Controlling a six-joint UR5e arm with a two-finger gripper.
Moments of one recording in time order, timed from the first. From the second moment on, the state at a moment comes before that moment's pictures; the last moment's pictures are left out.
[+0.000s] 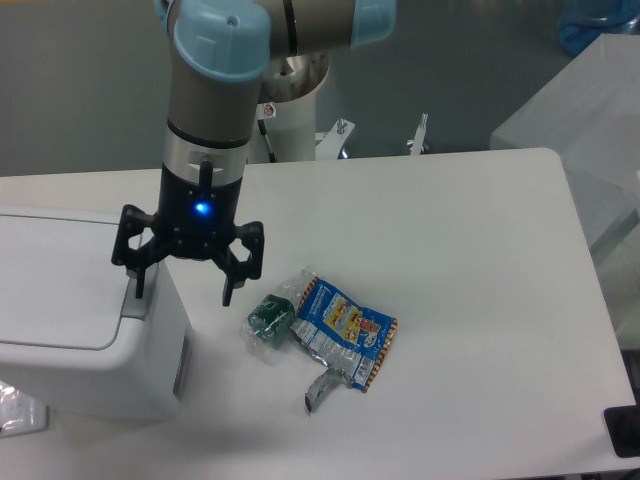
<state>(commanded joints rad) 2.24 -1.78 -1.46 -1.07 1.23 0.10</state>
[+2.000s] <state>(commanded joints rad) 2.24 -1.79 -1.47 -1.06 1.23 0.11</state>
